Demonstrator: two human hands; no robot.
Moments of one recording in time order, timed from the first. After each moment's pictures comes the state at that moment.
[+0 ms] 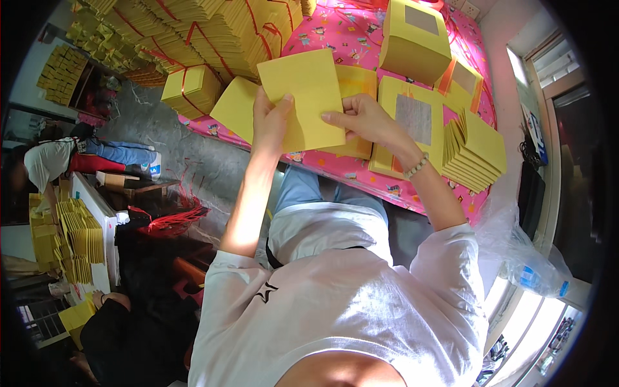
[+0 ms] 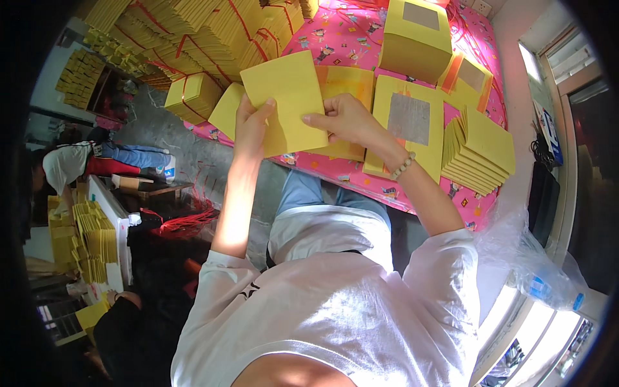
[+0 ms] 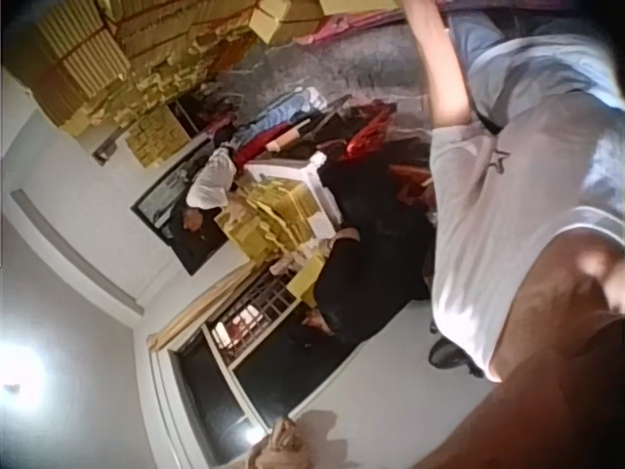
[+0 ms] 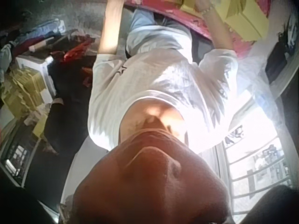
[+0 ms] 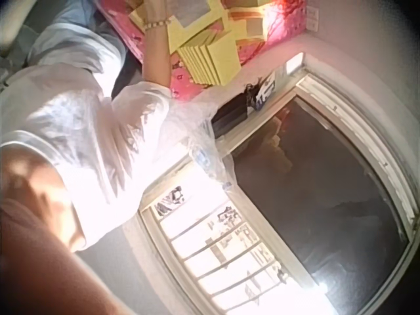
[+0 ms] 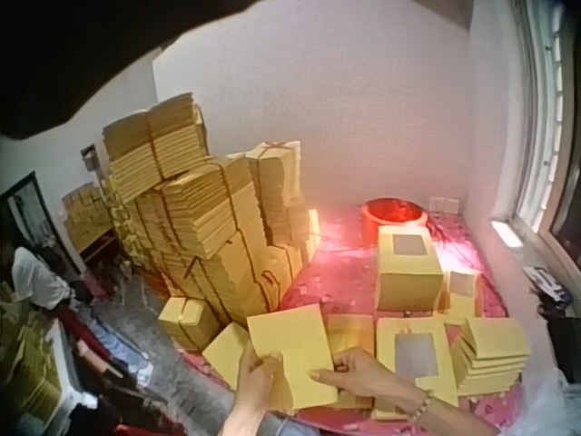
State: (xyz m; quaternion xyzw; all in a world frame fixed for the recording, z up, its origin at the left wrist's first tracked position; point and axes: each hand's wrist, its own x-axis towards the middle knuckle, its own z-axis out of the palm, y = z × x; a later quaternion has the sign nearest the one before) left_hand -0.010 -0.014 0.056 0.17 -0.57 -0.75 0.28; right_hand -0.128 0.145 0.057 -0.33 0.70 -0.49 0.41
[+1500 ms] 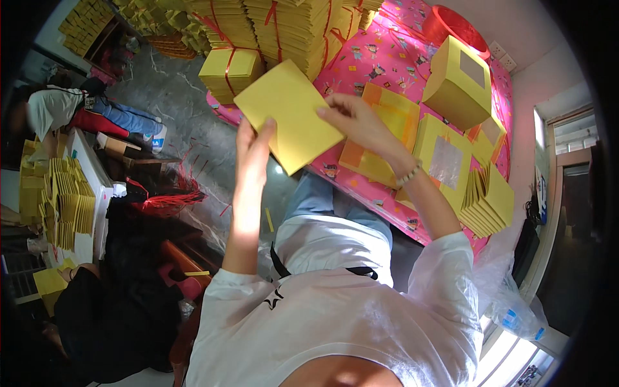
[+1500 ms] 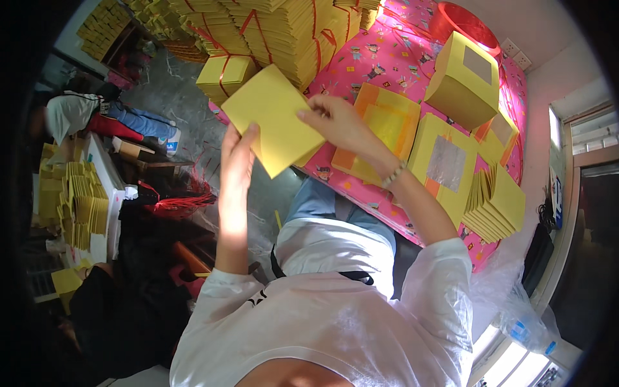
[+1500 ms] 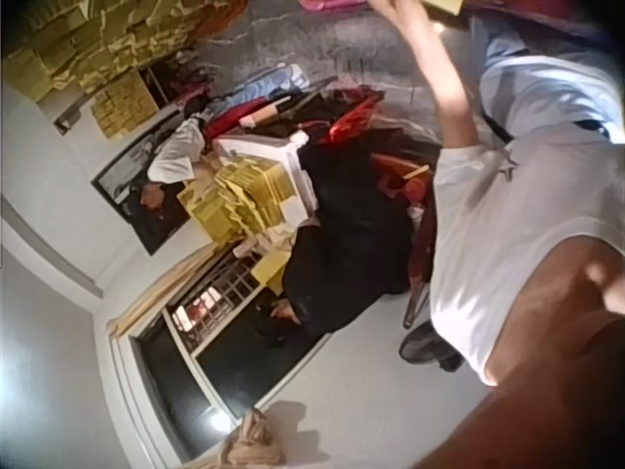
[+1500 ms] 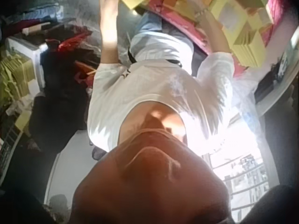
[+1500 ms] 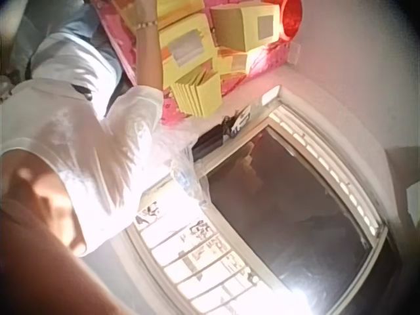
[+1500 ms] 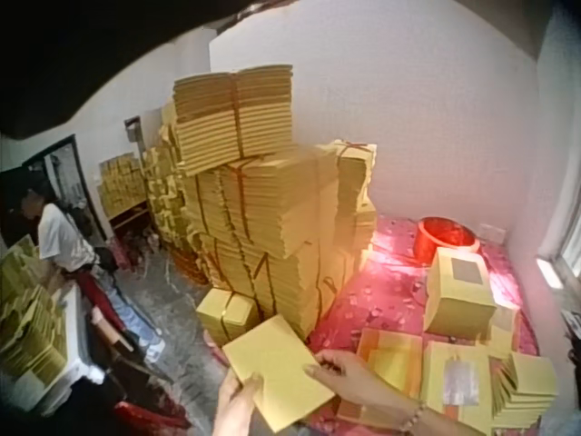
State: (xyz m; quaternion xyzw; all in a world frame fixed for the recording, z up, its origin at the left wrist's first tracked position) left_hand 0.076 -0.096 0.030 0.22 -0.53 -0.74 0.36; right_hand -0.112 0.026 0.040 -0.46 0.67 -0.48 0.32
